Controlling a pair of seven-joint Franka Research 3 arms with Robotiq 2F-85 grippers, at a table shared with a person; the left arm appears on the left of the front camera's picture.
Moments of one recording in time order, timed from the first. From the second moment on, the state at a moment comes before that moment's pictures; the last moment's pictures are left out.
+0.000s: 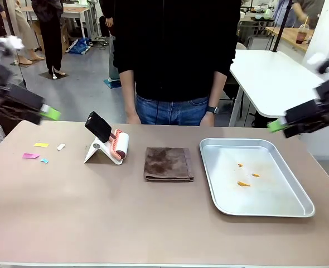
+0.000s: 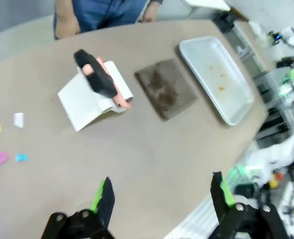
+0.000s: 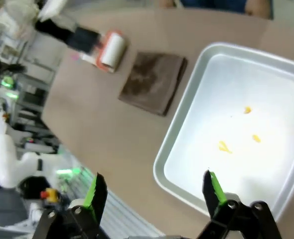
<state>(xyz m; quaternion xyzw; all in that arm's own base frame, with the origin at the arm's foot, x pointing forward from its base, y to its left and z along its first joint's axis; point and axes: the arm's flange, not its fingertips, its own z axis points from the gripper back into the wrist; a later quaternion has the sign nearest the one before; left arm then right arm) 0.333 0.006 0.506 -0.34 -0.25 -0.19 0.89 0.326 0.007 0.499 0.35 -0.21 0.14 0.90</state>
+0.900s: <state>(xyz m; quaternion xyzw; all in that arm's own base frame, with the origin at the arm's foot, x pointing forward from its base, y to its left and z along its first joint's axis) 0.291 0.215 0.384 -0.50 -0.29 0.06 0.81 0.295 -0.208 0.365 0.60 -0.26 -0.13 0.74</state>
